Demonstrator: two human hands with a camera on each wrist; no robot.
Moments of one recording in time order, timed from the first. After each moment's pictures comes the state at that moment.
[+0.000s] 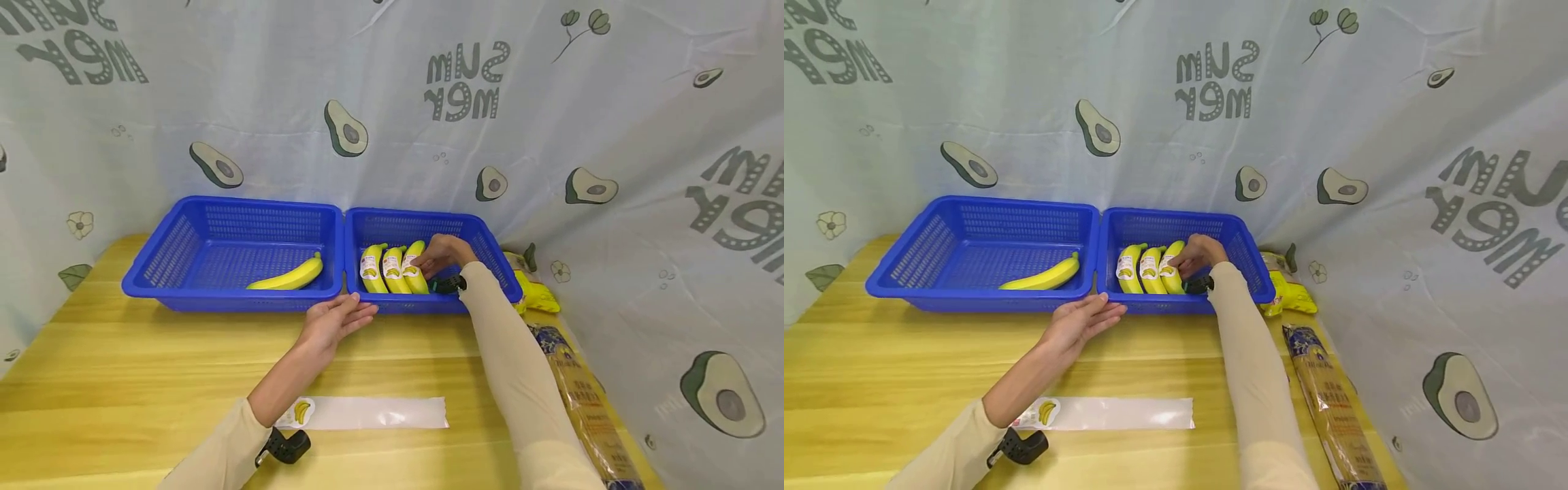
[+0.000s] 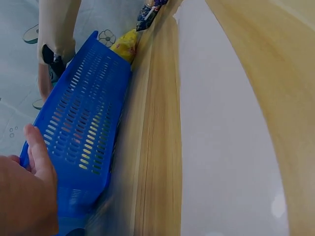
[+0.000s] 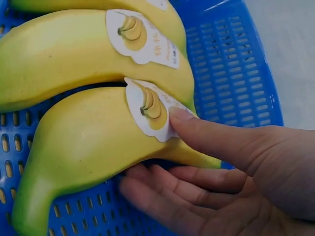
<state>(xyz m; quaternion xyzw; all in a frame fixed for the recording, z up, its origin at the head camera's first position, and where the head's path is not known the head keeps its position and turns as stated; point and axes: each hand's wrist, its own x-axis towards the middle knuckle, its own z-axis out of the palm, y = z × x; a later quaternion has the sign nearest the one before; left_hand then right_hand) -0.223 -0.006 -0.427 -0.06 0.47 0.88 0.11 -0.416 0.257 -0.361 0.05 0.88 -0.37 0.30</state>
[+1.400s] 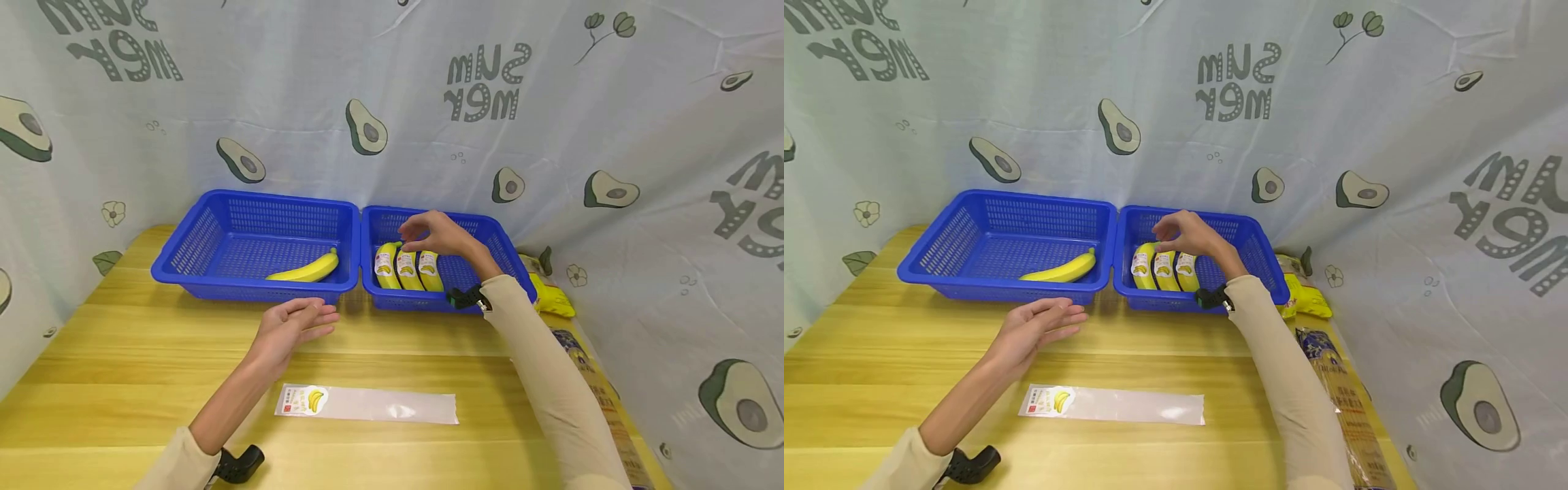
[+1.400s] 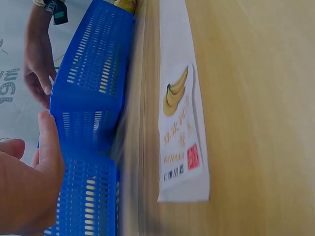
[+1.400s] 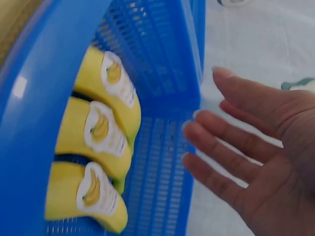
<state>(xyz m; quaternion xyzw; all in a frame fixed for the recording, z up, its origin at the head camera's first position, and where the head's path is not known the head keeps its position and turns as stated) -0.185 -0.094 -0.427 -0.02 0.57 0.82 0.08 -0.367 0.213 -0.314 -0.33 0.91 -0.23 0.07</state>
